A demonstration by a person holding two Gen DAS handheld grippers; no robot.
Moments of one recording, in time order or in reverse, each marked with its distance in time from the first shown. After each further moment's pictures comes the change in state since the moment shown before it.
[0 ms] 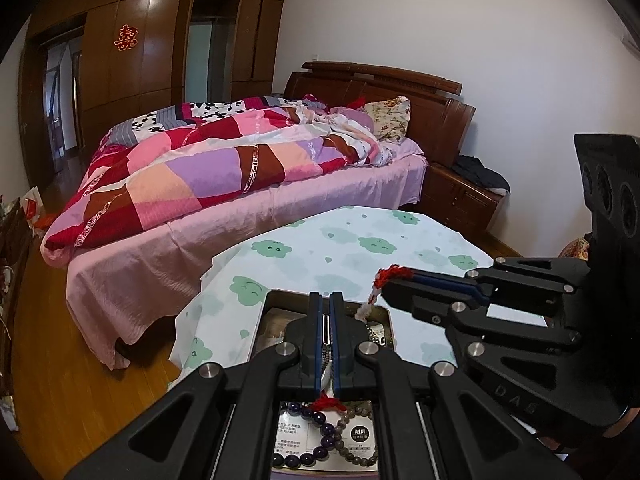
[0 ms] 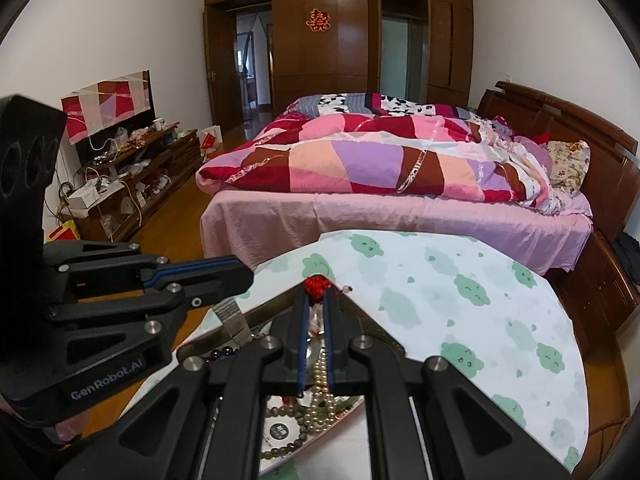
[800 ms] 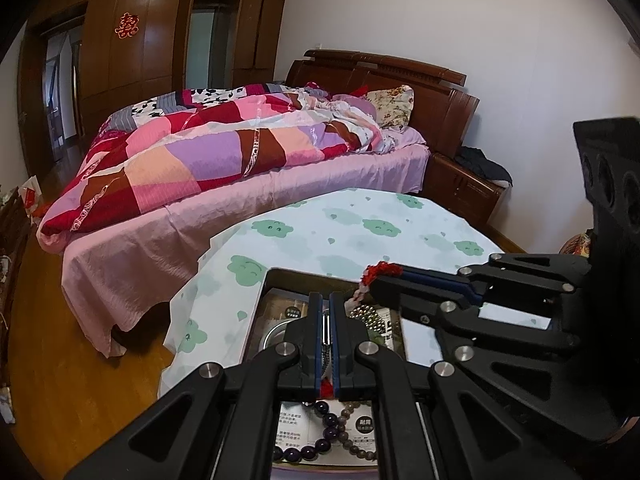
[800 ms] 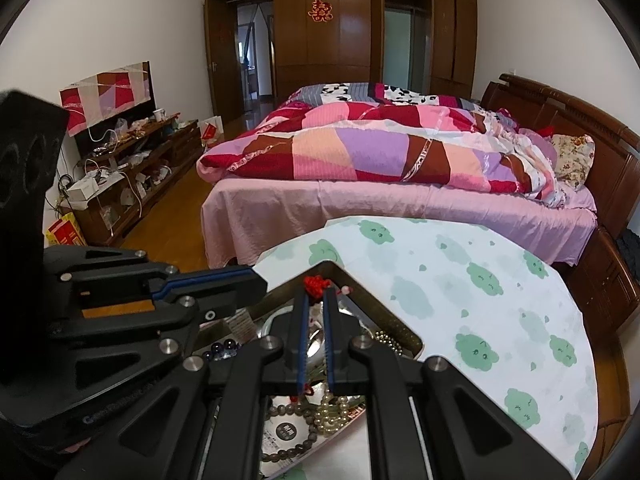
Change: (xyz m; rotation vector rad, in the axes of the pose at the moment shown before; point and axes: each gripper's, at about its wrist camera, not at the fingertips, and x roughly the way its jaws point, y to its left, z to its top) left arm 0.018 0.007 -0.016 -0.016 0.047 0.001; right arm 0.015 0.003 -0.010 0.002 0.034 0.005
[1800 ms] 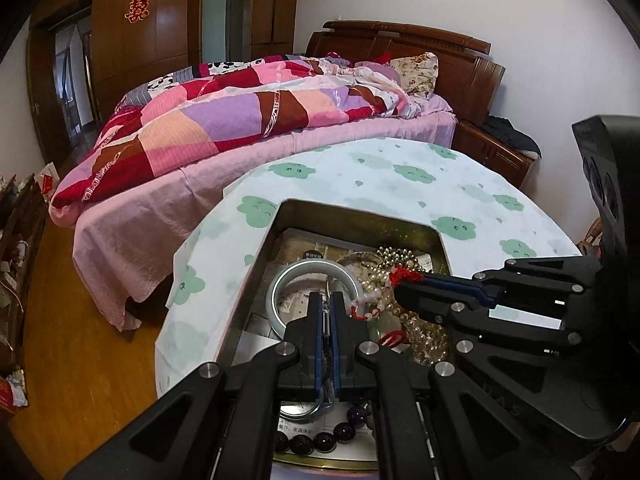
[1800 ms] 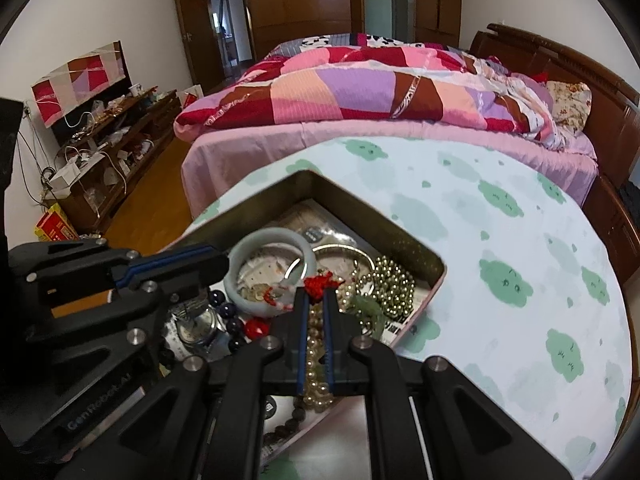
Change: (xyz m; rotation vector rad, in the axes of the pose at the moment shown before) left arm 0.048 0.002 -0.045 -0.003 0.096 0.096; right arm 0.049 -0.015 -0.052 0.091 0.159 -0.014
